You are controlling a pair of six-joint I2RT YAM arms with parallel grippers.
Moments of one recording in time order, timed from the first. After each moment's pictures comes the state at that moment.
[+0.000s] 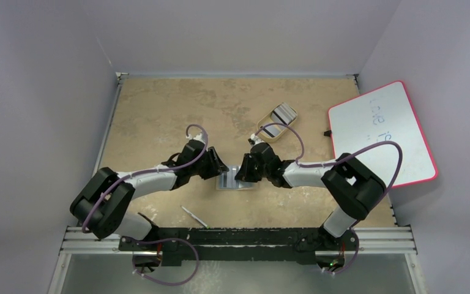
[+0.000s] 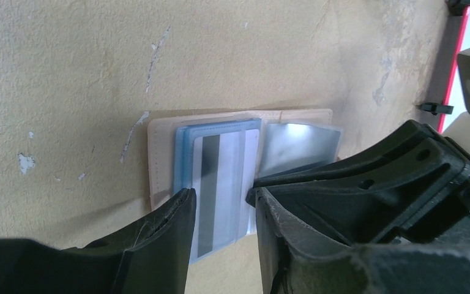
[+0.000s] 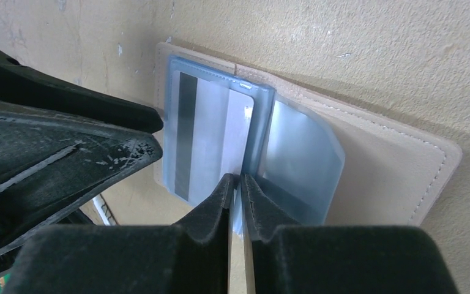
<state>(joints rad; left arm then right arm) -0.62 1.42 0.55 0.15 0.13 -0.94 0.79 1.64 0.69 0.18 -0.11 0.82</state>
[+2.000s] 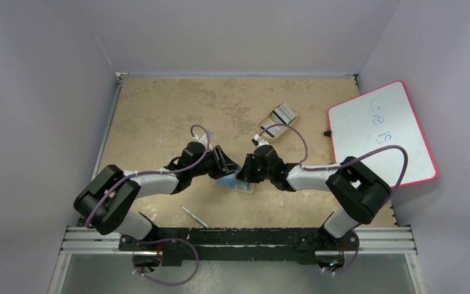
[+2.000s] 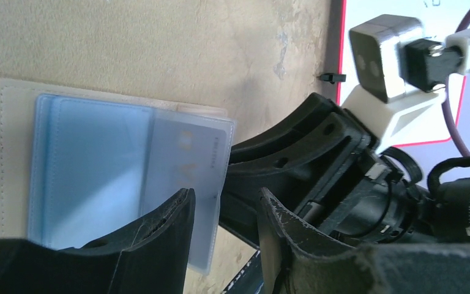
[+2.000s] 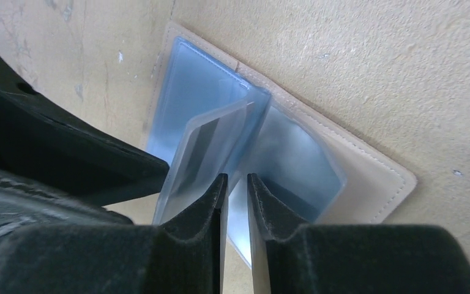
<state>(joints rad) -0.65 1.46 0.49 0.47 0.30 -1.08 0.79 1.60 0.63 0.24 -0.07 0.82</state>
